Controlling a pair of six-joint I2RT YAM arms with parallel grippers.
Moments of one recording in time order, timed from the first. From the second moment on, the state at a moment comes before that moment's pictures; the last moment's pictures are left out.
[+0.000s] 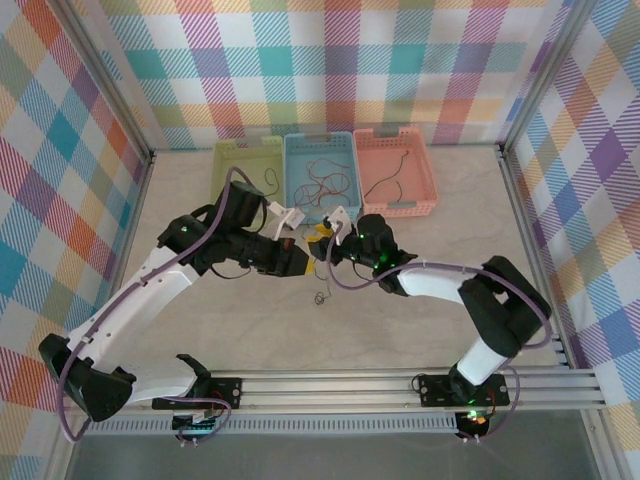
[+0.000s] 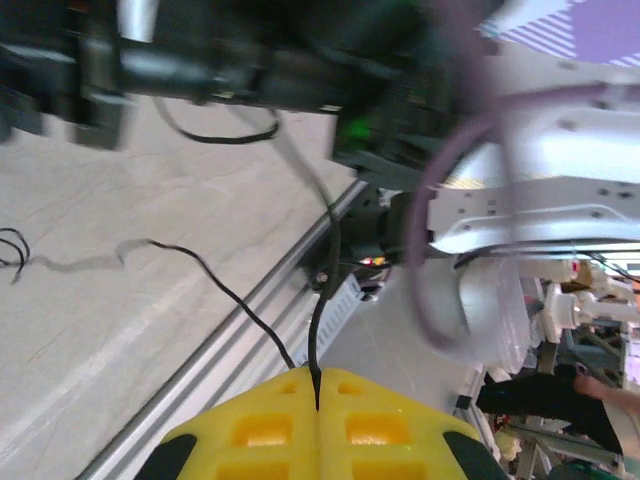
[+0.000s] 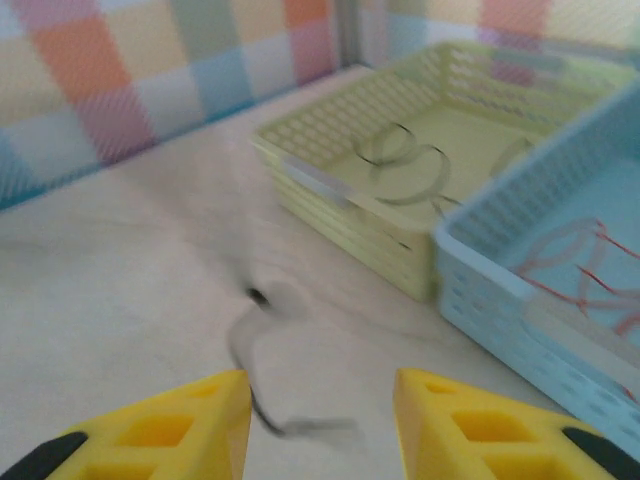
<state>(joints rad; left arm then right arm) -0.63 1.22 1.35 -0.97 0.73 -0.45 0.69 1.65 0.80 0.57 -0.25 0.05</state>
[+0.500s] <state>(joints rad) -0.63 1.14 1.47 -0.97 0.70 -0.50 0.43 1.58 0.71 0.51 -0.26 0.30</state>
